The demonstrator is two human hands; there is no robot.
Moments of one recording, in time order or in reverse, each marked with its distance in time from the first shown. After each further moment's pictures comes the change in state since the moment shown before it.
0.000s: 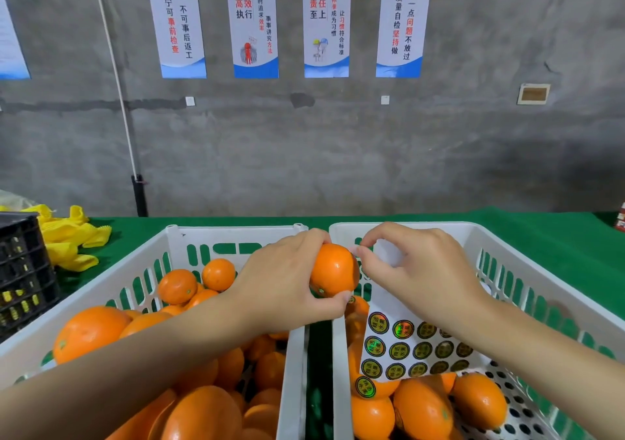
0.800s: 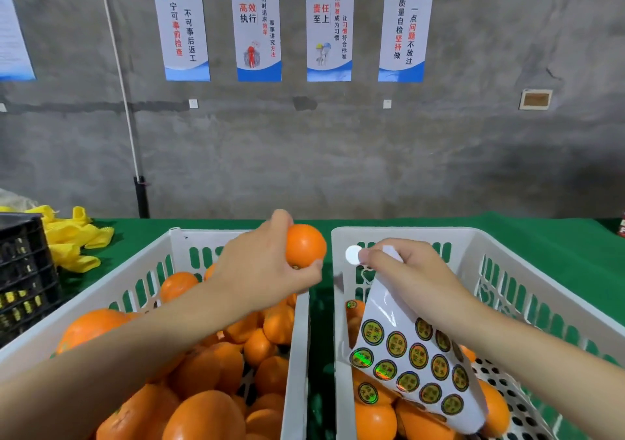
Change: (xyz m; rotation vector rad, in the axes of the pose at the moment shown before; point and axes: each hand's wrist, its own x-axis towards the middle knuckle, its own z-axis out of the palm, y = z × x) left_hand 0.011 -0.027 -0.013 0.056 0.158 -0.217; right_hand 0.004 0.011 0.016 0.558 -0.217 0.382
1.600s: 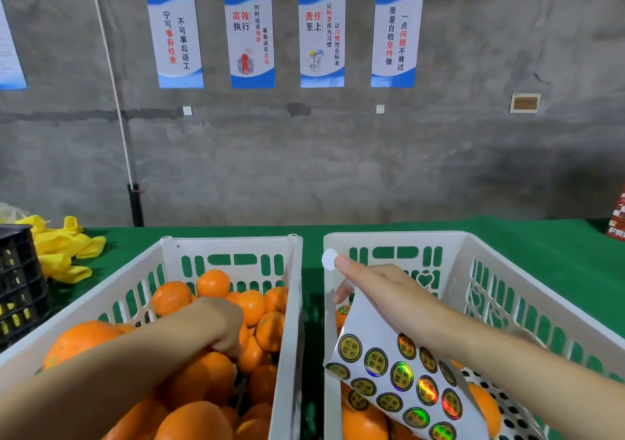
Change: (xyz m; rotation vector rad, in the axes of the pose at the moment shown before) left_hand 0.001 -0.042 0.045 0.467 -1.084 -0.202; right_hand -0.004 0.005 0.005 0.022 -0.281 0.130
